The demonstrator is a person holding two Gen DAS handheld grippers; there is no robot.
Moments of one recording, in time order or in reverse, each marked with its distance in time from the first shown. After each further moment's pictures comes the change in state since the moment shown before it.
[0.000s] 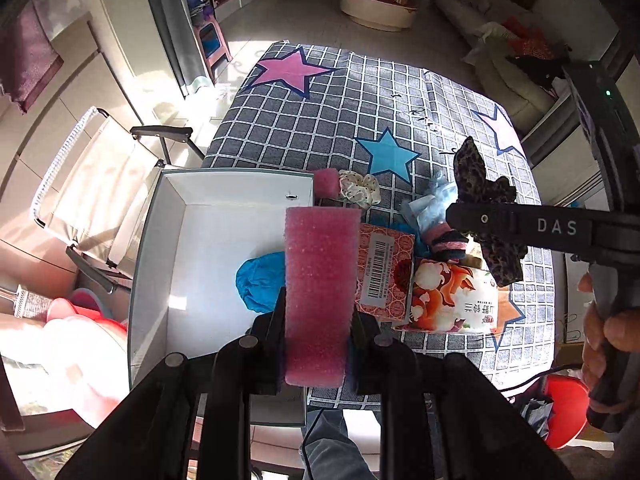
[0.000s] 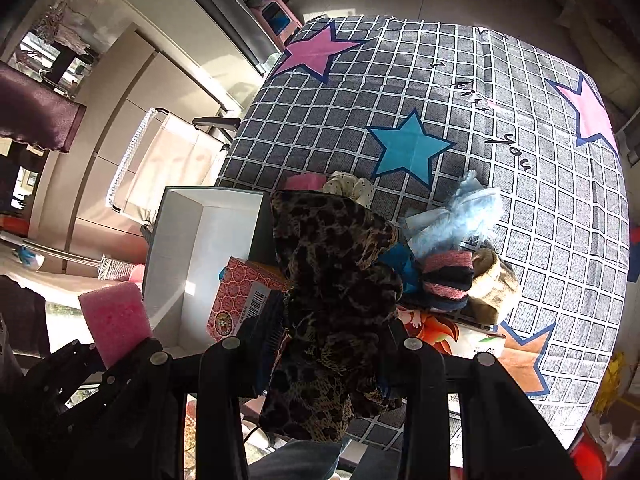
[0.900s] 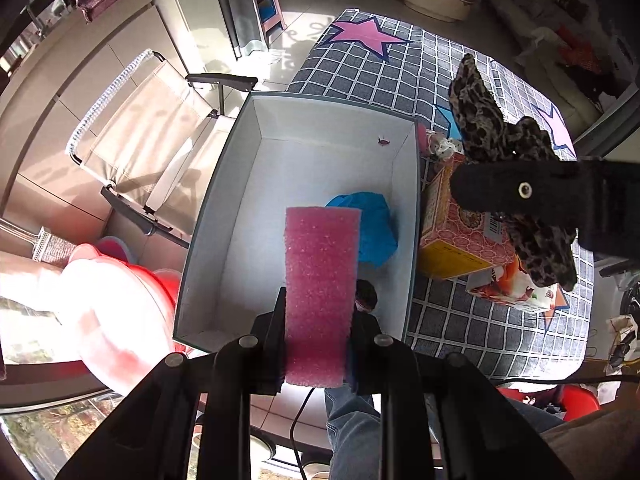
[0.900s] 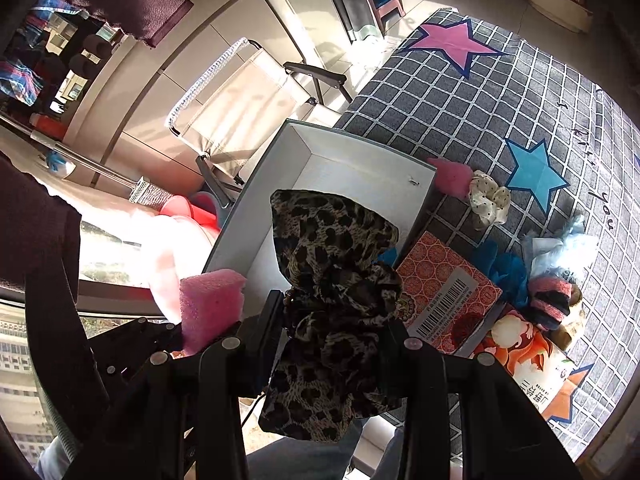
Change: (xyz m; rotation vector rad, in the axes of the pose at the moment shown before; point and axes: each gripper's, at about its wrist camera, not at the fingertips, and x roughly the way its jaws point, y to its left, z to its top) left arm 0.015 0.066 -0.051 -0.119 0.082 0.101; right arm 0.028 0.135 -0.021 -0.268 0.102 0.079
